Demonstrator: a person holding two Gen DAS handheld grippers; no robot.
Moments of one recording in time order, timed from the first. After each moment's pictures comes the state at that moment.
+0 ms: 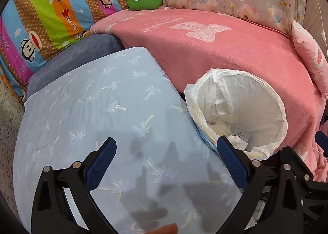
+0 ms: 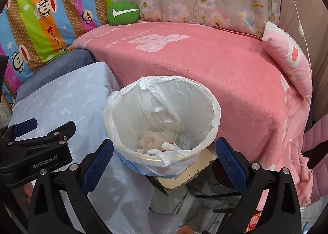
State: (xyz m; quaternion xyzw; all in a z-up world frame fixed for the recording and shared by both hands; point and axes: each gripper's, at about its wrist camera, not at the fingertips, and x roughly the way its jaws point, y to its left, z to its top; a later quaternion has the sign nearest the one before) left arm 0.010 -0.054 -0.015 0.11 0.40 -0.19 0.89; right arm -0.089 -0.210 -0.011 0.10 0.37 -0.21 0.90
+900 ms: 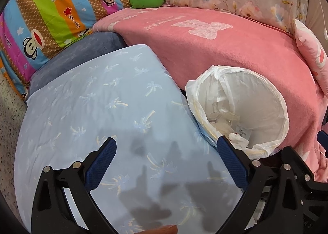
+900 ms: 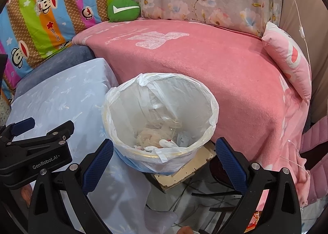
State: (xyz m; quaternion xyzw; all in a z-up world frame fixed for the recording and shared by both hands) left arm 0.005 -0.057 -0.017 0.11 0.40 -0.17 0.89; right arm -0.089 -0.212 -0.013 0.09 0.38 -0.21 0.90
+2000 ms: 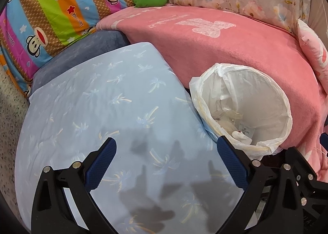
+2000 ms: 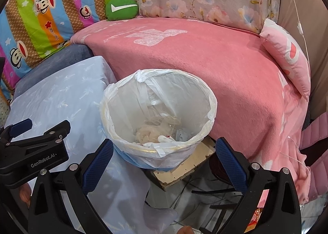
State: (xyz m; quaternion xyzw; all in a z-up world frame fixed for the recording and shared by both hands) left arm 0.001 -0.053 -0.021 0.11 0.41 -0.16 0.89; right arm -0.096 -0.211 -0.018 0.09 0.38 -0.22 0.89
